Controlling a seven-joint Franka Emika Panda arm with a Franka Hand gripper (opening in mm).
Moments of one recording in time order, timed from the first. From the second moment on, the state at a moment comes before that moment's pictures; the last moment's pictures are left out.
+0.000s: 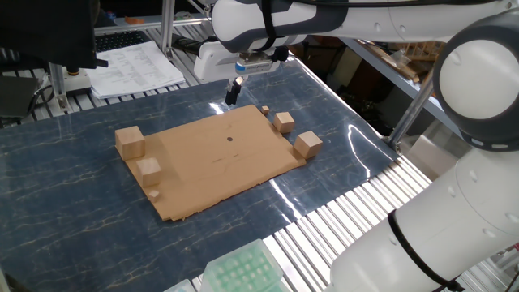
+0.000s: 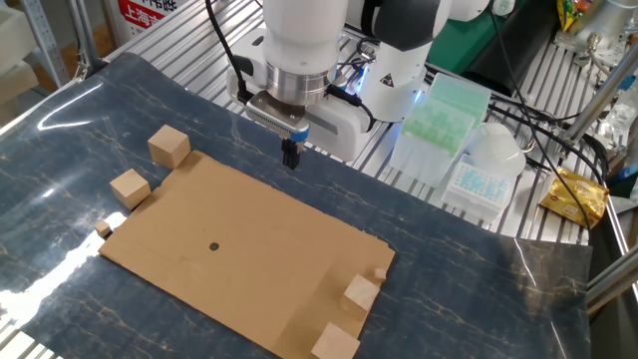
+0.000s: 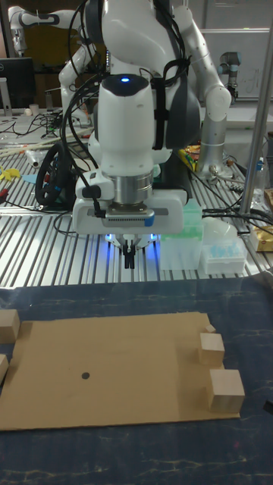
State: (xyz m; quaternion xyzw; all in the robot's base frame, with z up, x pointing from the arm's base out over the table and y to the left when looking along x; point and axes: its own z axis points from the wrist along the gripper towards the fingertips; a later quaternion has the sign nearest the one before) arm 0.499 0.000 0.299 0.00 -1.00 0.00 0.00
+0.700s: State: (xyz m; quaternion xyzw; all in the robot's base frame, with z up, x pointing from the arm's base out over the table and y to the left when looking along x) arm 0.499 0.000 0.298 -0.05 -1.00 -0.05 0.01
